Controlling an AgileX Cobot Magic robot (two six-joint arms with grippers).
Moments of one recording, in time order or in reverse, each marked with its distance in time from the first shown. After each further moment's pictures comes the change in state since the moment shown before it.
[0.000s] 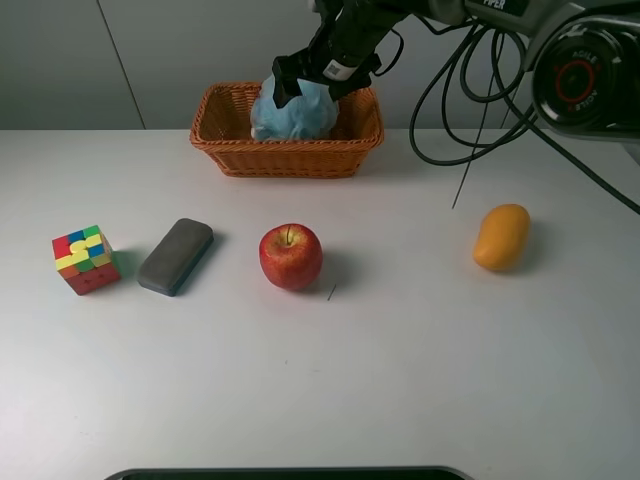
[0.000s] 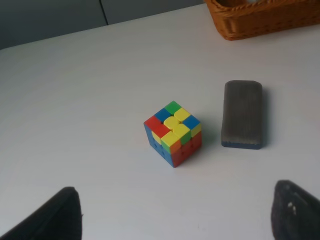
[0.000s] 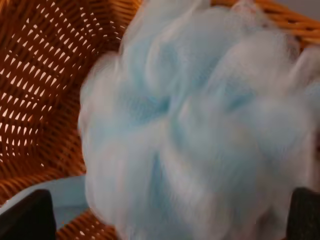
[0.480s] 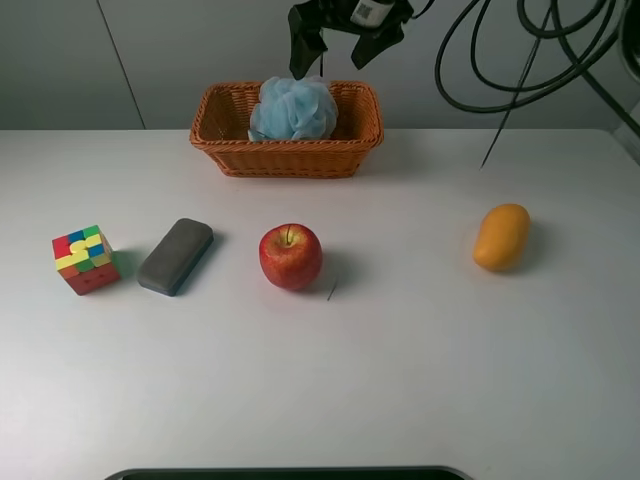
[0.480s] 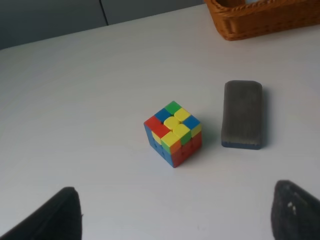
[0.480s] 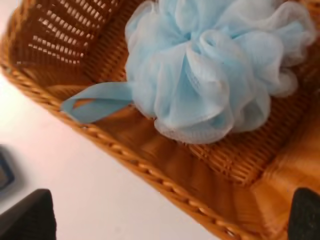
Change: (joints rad) left arm 0.000 0.000 0.000 0.000 0.000 0.000; right arm 0.000 -0.204 0.000 -0.066 0.320 0.004
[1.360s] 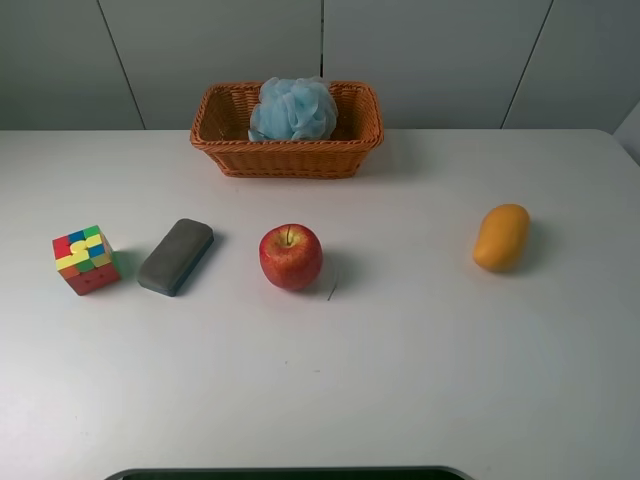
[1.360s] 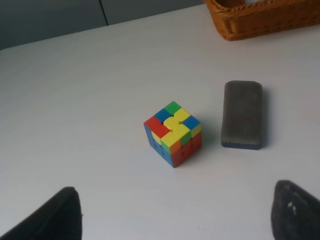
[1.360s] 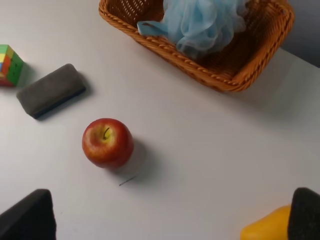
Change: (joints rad) left arm 0.000 0.000 0.000 0.000 0.000 0.000; right arm 0.000 -1.119 0.825 -0.047 0.021 0.000
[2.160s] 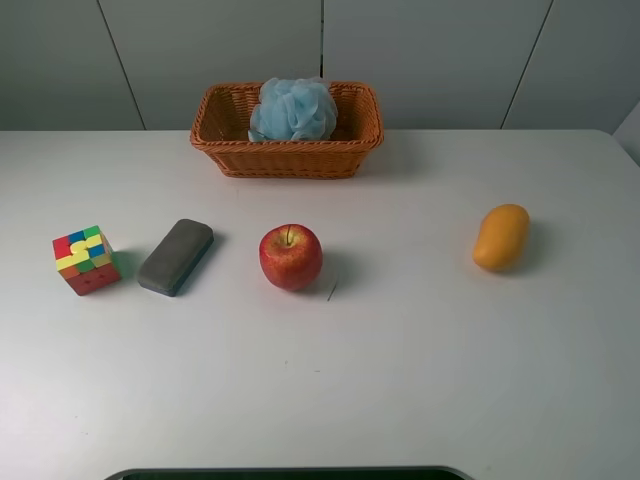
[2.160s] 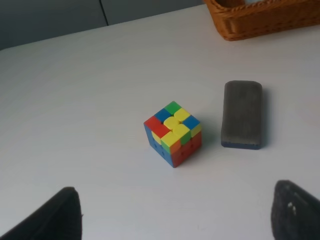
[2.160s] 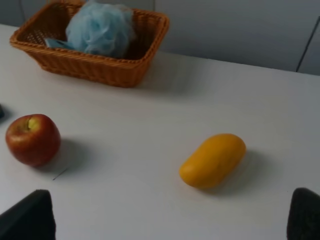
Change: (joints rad) left arm 0.000 0.000 0.000 0.000 0.000 0.000; right arm -0.344 -0.982 0.700 -0.001 -0.082 0.019
